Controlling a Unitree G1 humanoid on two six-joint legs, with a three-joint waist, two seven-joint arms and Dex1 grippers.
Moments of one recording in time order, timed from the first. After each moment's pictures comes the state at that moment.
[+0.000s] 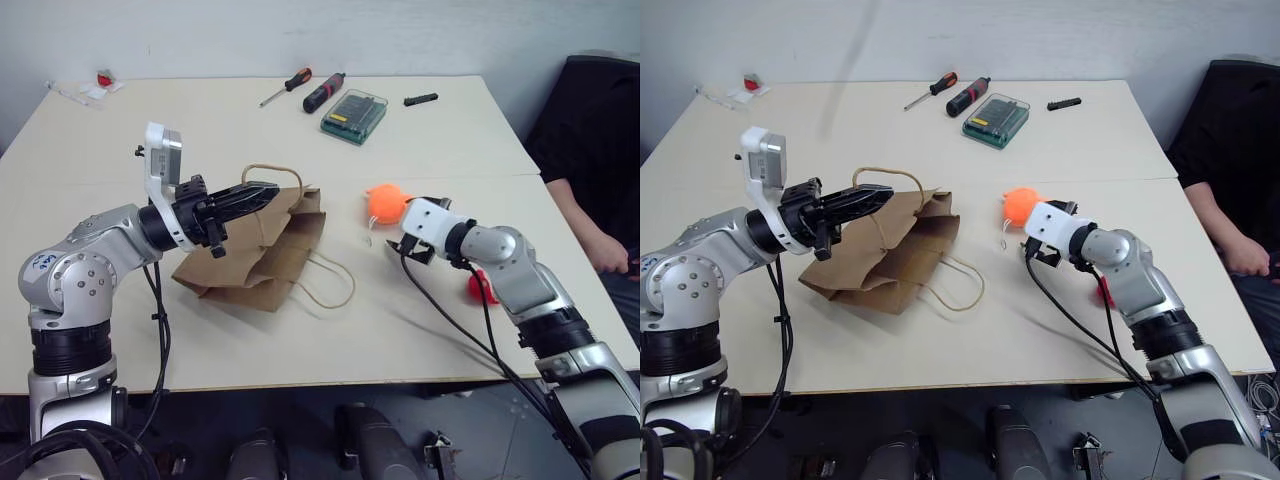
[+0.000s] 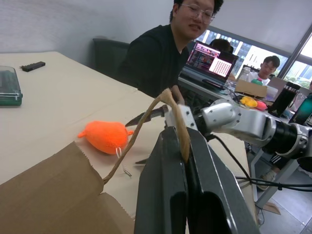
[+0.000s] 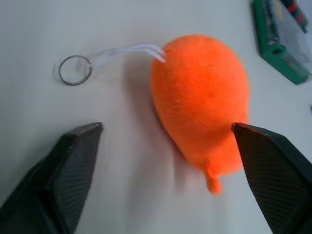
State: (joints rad) left arm -0.62 0.63 0.25 -0.15 -0.90 0.88 -0.80; right arm -0.78 -0.60 0.35 0.45 -0.22 -0.01 0.59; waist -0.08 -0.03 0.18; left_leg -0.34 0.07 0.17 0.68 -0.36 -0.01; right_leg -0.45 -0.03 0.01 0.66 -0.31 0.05
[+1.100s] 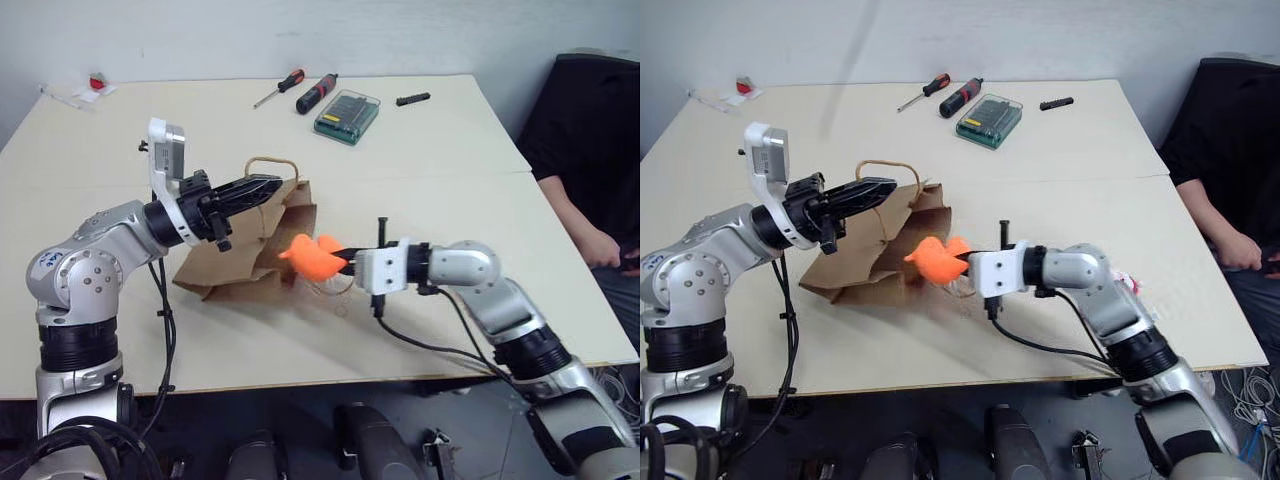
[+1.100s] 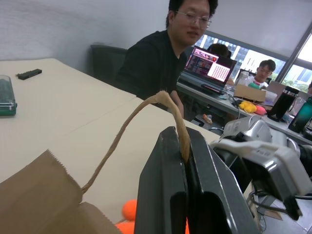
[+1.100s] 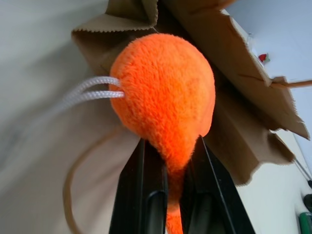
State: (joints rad) left arm -0.65 0.60 0.23 -0.14 -0.90 0.87 -0.78; right arm -0.67 -0.48 0.39 0.06 -0.12 -0.22 0.89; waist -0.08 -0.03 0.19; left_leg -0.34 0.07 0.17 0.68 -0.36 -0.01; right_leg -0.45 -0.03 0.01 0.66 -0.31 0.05
